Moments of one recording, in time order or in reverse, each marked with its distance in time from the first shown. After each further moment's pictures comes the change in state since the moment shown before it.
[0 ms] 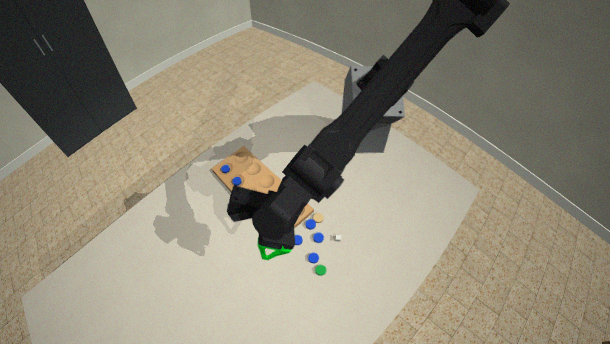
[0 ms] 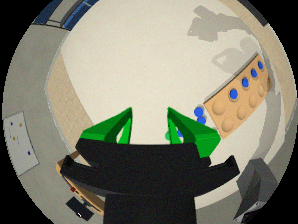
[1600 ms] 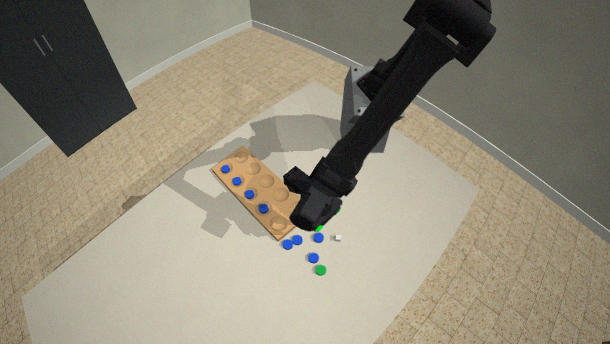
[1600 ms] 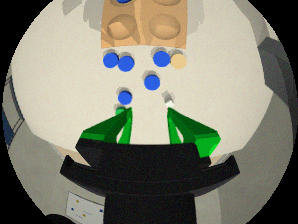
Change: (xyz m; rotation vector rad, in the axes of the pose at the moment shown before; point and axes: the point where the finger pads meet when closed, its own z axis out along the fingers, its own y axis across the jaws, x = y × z) arm 0.155 -0.142 0.025 0.417 0.268 0.777
